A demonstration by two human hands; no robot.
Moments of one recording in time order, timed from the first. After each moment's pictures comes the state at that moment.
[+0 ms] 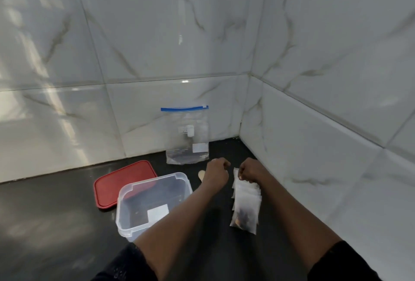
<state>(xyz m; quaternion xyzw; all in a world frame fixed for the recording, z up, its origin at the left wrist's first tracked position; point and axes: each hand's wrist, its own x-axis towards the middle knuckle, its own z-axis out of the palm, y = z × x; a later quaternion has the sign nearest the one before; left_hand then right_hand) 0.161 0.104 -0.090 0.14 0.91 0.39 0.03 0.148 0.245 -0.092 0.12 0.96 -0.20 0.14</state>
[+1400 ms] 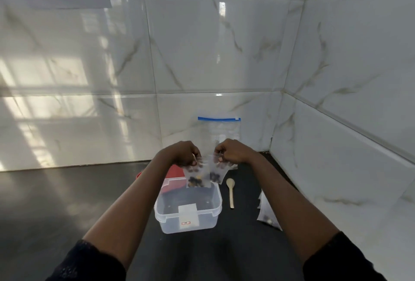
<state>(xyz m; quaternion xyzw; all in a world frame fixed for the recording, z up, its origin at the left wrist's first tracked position) 0.163 -0.059 0.013 0.11 0.97 0.19 0.13 0.149 0.127 0.006 -0.20 0.95 -0.22 0.09</state>
